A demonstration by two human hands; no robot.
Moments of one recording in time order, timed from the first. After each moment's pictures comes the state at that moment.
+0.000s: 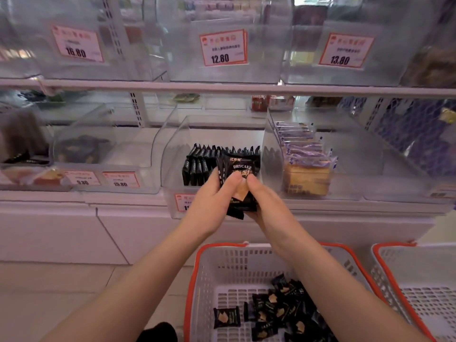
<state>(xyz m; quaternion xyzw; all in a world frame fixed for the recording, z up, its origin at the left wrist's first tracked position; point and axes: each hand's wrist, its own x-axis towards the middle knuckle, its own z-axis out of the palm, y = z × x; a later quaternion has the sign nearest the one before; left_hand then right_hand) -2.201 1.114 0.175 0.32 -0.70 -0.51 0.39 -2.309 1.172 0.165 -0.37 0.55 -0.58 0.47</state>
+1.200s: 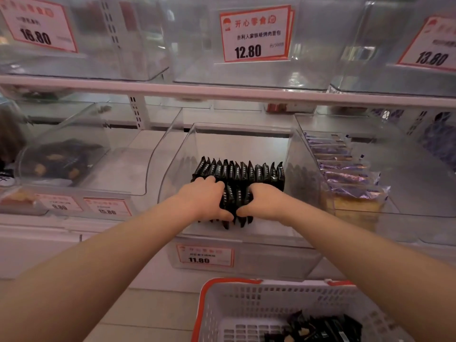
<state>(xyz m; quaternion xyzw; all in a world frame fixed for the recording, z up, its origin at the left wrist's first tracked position) -2.226 0.948 0.158 0.42 -0.90 -0.04 -0.12 -2.360 1.009 0.156 -0.60 0.74 -0.12 0.28</state>
